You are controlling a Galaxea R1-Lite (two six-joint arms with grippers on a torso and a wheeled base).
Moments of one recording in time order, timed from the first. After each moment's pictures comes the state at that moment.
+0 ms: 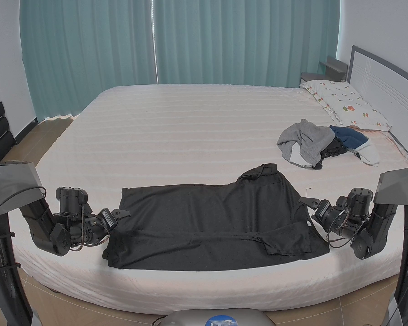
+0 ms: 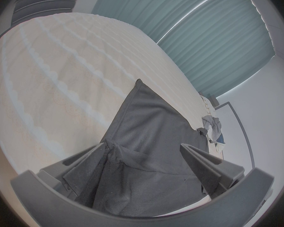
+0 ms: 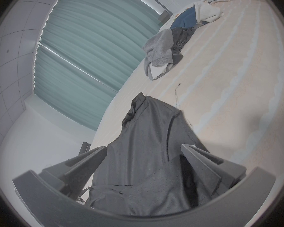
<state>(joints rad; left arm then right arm) -0.03 2.21 -0.61 -0.93 -0.26 -0.71 0.04 2.37 -0.57 -1.46 0.32 0.82</state>
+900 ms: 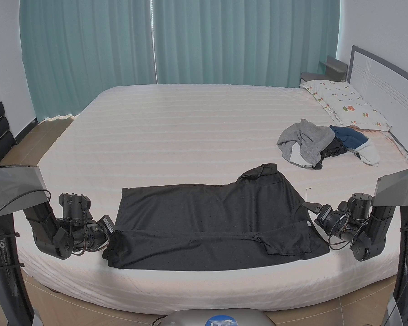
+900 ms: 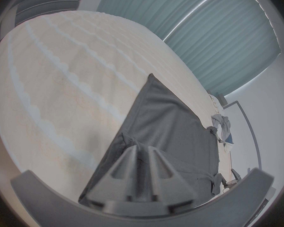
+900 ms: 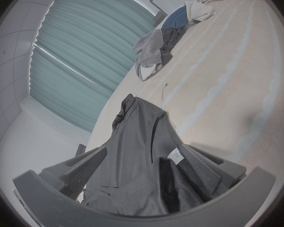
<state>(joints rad) -0.03 2.25 -0.60 -0.93 -0.20 -0.71 0.00 2.44 -0.58 -1.49 0.32 0.81</state>
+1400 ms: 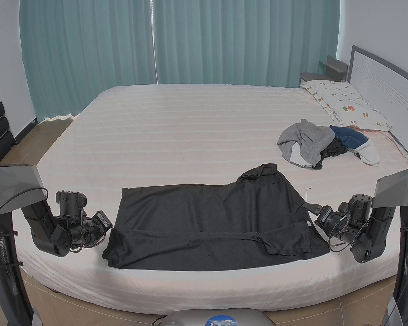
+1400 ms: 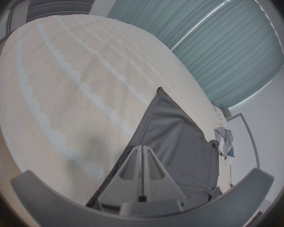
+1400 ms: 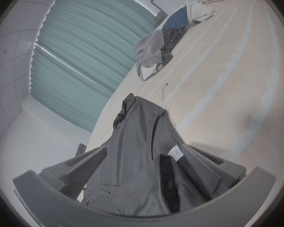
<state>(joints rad) 0.00 2.25 -0.61 -0.94 -0.15 -0.78 0.00 2.44 -0.55 -1.52 0.32 0.81</state>
